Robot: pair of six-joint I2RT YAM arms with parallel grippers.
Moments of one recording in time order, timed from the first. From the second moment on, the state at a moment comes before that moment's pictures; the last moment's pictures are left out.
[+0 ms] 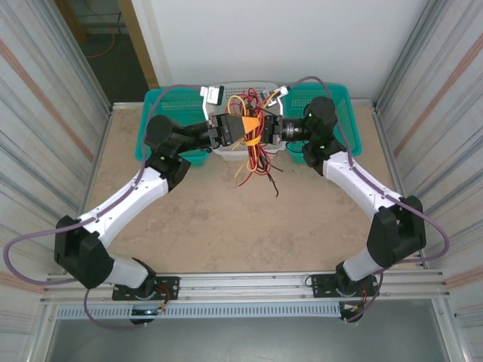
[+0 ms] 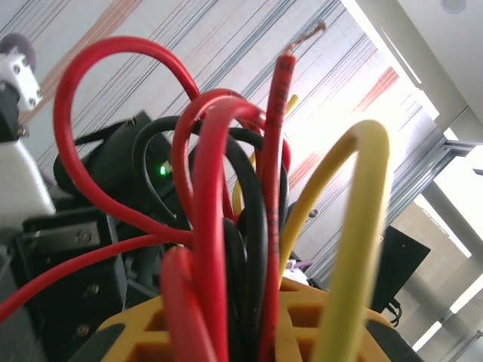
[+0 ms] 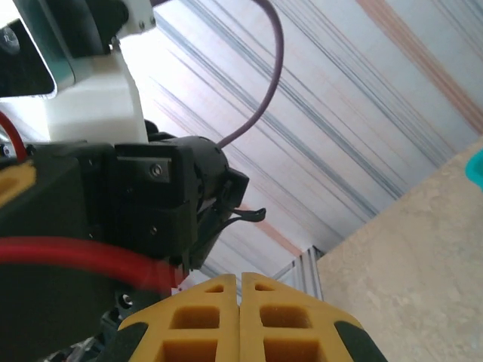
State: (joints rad) left arm -0.61 1.40 1.23 0.74 0.87 -1.20; right arm 0.45 1.53 1.23 0.57 -1.14 1.08
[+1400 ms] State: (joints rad) left arm -0.49 1.24 0.90 0.65 0.10 -0.82; right arm 0.65 1.17 1.17 0.13 -0.55 0.95
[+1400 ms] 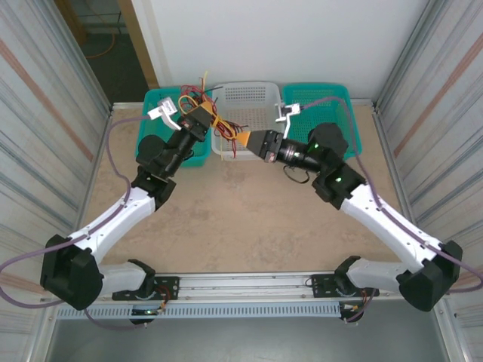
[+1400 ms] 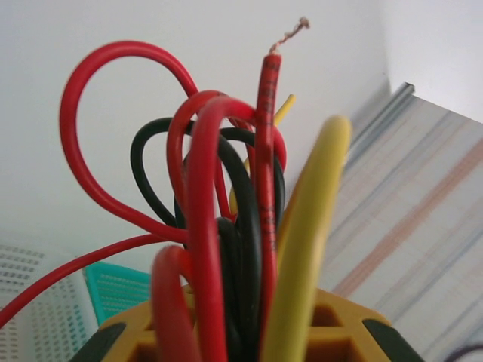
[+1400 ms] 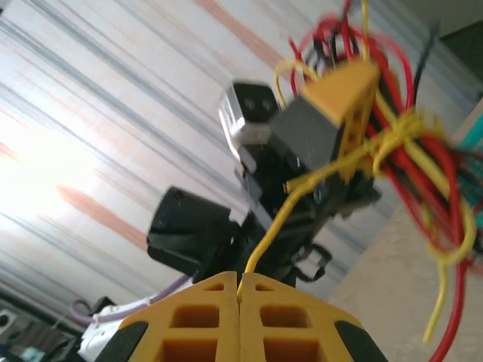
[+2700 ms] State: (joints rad) left arm -0.55 1.20 0.87 0.89 0.49 -1.17; right arm 0.38 1.51 1.28 0.08 -0.81 0.93
